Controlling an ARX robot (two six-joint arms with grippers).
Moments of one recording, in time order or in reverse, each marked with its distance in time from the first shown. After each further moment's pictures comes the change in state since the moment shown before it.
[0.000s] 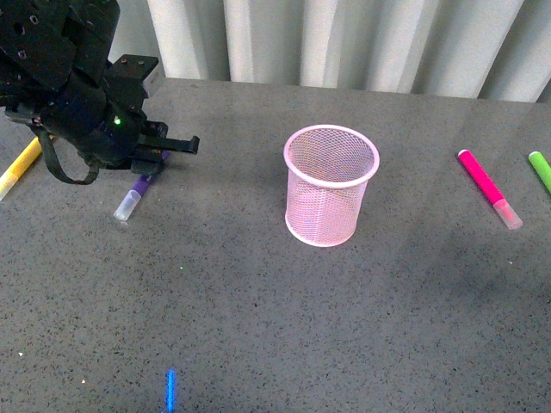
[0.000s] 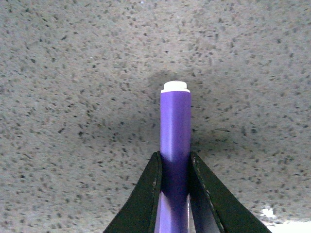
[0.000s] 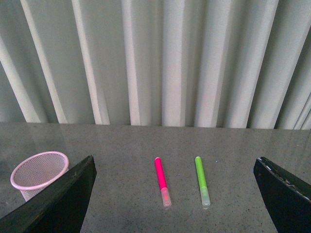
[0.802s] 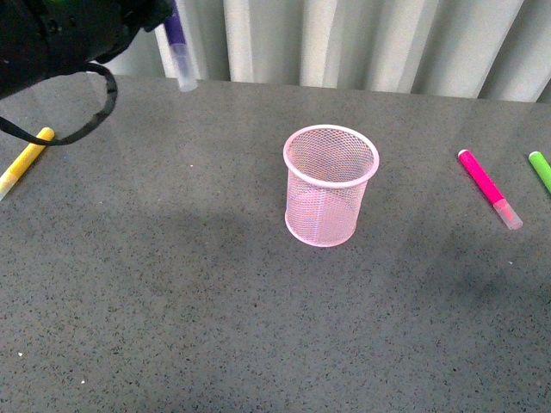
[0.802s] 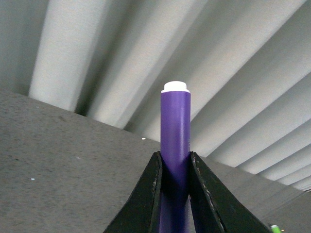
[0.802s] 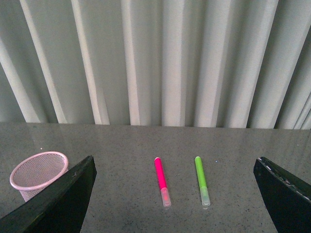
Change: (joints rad) left arm -0.125 -0.359 -0.539 1.109 -0.031 -0.564; right arm 0.000 0.000 0.000 0.000 0.000 0.000
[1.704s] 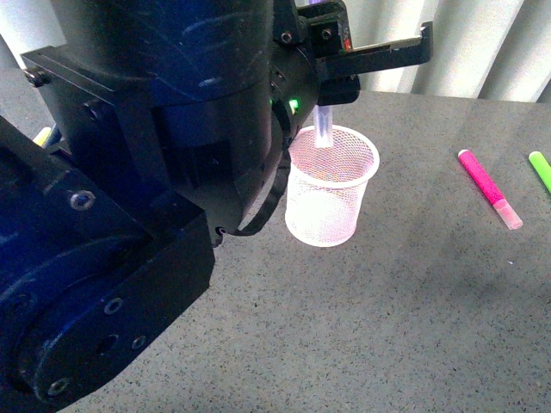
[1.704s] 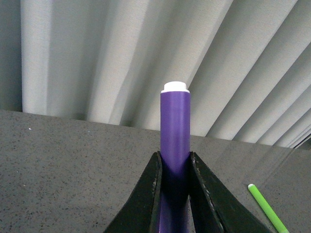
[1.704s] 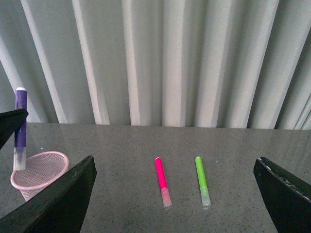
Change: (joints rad) left arm -0.359 0.188 0.063 0.192 -0.268 0.210; right arm 0.000 0.000 0.000 0.000 0.000 0.000
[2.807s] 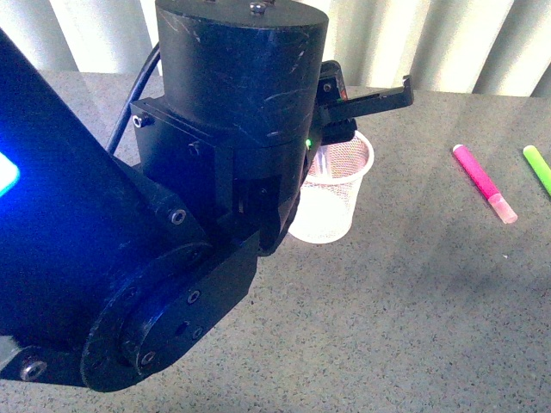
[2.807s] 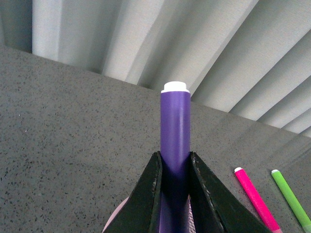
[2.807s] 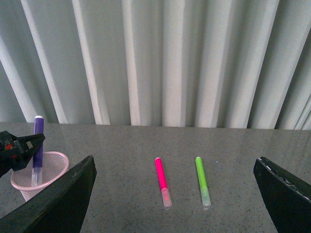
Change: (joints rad) left arm -0.007 0.113 0.099 -0.151 -0.070 -0.141; right arm 0.000 0.000 0.000 0.000 0.000 0.000
